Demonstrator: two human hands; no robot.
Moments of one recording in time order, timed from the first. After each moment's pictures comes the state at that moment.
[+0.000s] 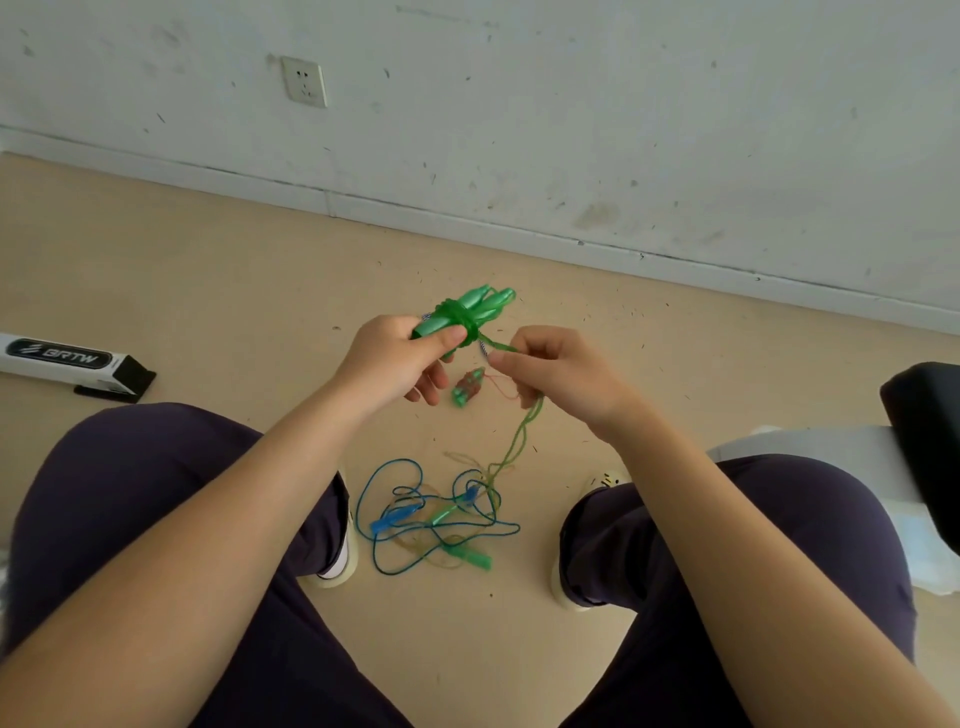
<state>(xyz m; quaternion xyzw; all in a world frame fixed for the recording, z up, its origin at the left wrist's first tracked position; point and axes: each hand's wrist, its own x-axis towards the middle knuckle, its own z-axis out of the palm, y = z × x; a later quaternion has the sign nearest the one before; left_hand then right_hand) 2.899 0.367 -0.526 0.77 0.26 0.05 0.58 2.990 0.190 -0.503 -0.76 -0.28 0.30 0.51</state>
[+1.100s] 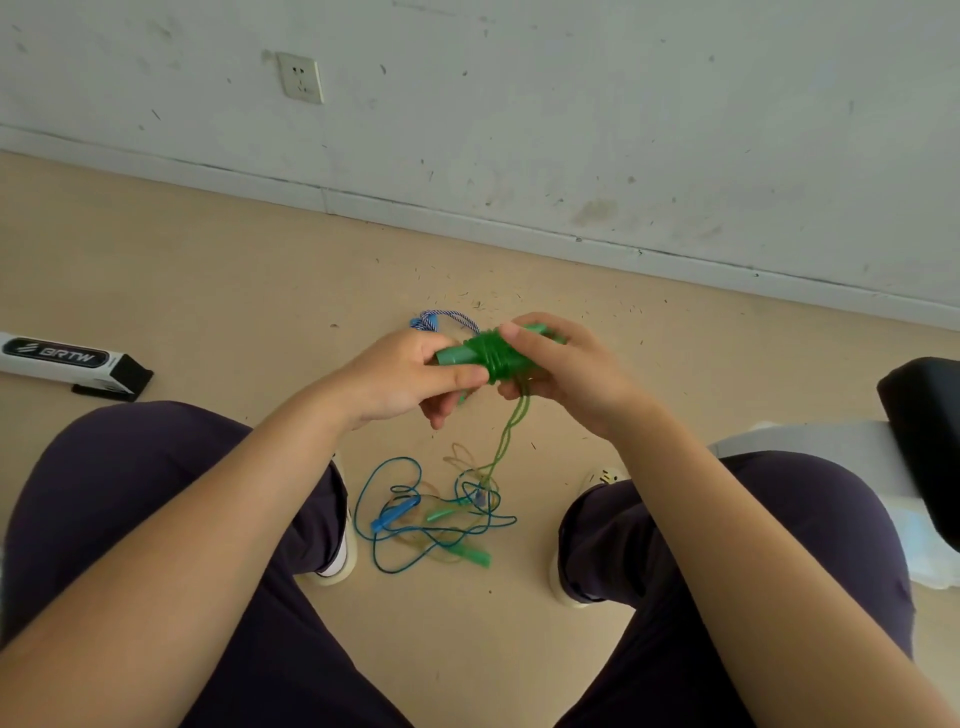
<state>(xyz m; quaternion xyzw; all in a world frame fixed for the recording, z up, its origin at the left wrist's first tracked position) 2.890 0.361 -0.512 0.80 0.10 -0.08 0.59 2.995 0.186 -0.507 -0.65 -0.21 0.38 0.62</state>
